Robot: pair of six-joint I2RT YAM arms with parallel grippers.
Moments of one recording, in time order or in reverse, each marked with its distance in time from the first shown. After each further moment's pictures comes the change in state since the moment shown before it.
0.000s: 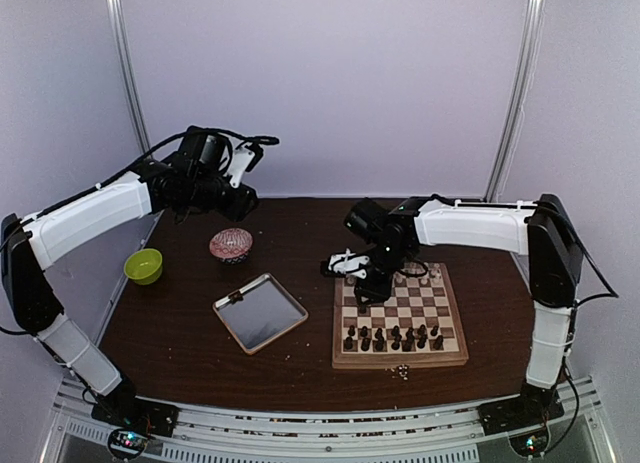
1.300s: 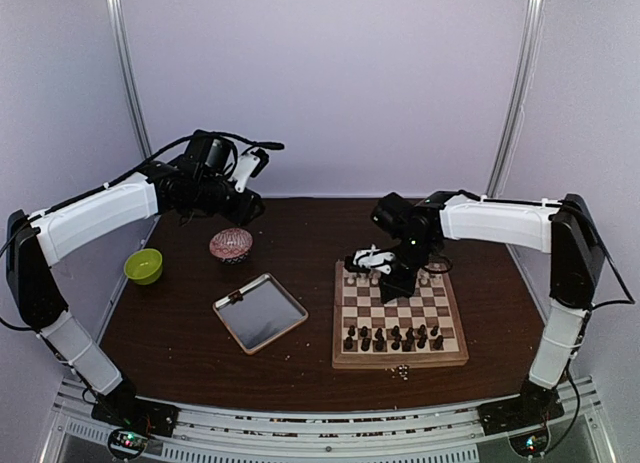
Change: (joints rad) left arm 0.000 0.033 0.000 -0.001 0.070 -0.011; right arm -0.096 -0.114 -0.110 -0.056 -0.034 -0.002
